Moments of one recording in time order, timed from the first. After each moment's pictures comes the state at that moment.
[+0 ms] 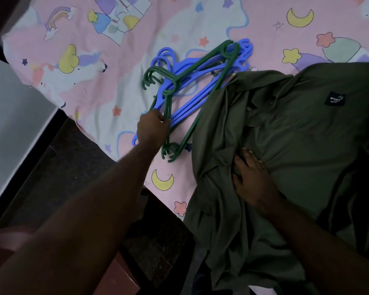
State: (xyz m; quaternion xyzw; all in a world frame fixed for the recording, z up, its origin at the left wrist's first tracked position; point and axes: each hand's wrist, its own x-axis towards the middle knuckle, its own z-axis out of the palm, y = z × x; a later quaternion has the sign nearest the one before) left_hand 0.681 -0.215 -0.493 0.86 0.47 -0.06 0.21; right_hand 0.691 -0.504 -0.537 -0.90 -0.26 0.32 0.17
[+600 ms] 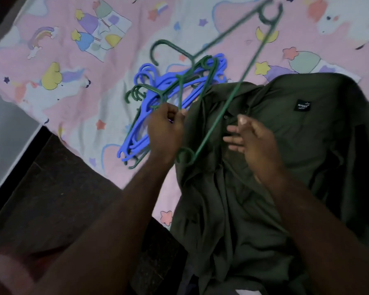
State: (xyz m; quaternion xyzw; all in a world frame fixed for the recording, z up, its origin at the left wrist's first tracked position) left_hand 0.717 -0.299 -0.450 0.82 0.36 0.16 0.42; right_hand 0.764 -0.483 -0.446 -0.68 0.09 0.28 0.67
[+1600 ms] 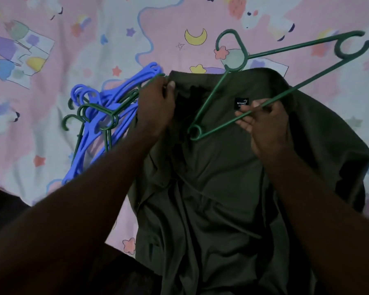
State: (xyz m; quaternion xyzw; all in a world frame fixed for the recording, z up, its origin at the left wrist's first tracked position) left_hand 0.851 -0.371 -0.455 0.93 0.17 0.09 0.32; right_hand 0.866 -0.590 -0.484 -0.61 0.28 0.09 0.74
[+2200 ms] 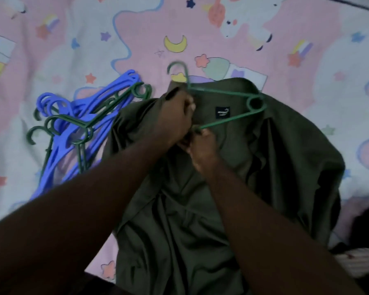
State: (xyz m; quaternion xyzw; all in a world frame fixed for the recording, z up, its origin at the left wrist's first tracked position) left_hand 0.880 -0.421 -0.491 0.92 0.06 -0.05 0.39; right_hand 0.849 -0.508 -0.519 -0.48 0.34 0.26 0.77
